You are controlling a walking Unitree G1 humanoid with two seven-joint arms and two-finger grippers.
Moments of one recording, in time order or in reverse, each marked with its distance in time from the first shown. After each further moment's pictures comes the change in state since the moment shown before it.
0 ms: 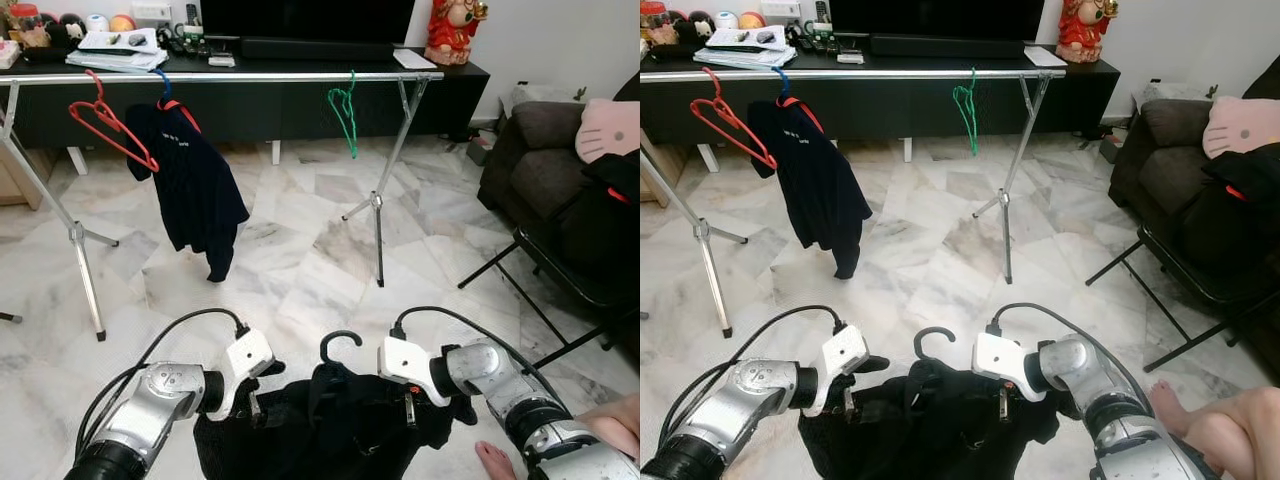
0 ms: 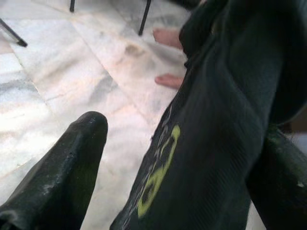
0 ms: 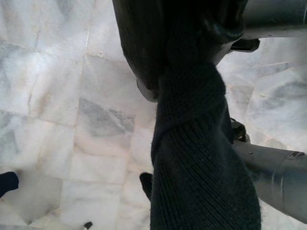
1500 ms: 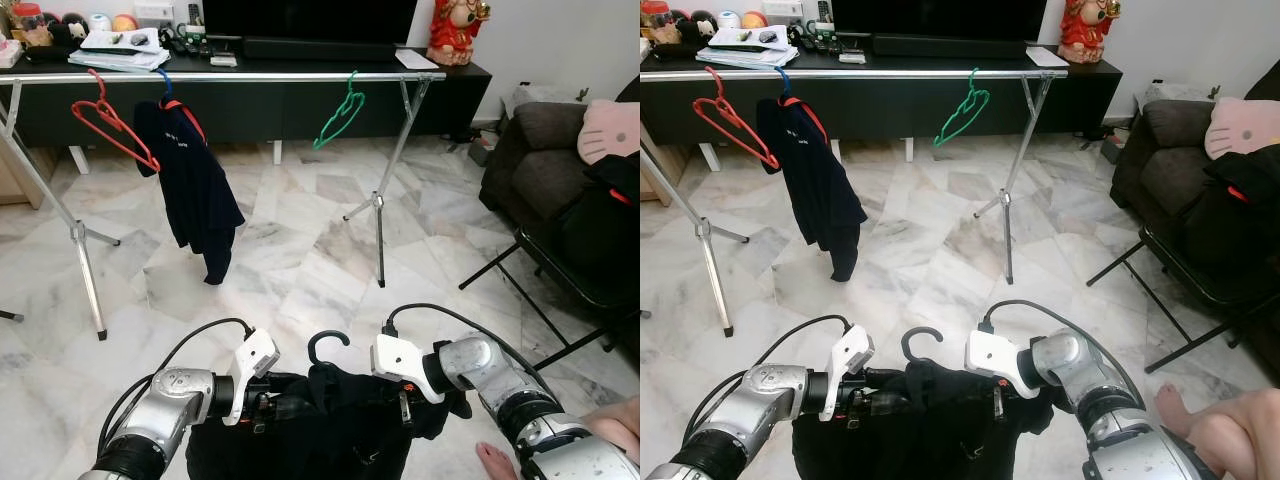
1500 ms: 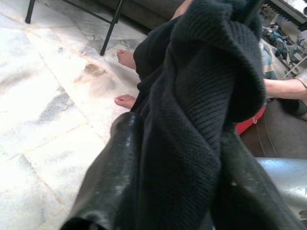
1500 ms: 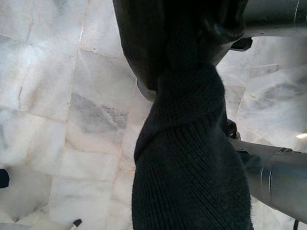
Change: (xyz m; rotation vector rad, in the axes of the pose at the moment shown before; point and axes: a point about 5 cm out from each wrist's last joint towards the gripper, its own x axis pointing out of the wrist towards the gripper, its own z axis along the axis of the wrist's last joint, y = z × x) left arm 0.013 -0.003 -0.007 -0.118 -0.088 -0.142; right arm 0.003 -0.003 0.010 -0.005 -0.006 0.038
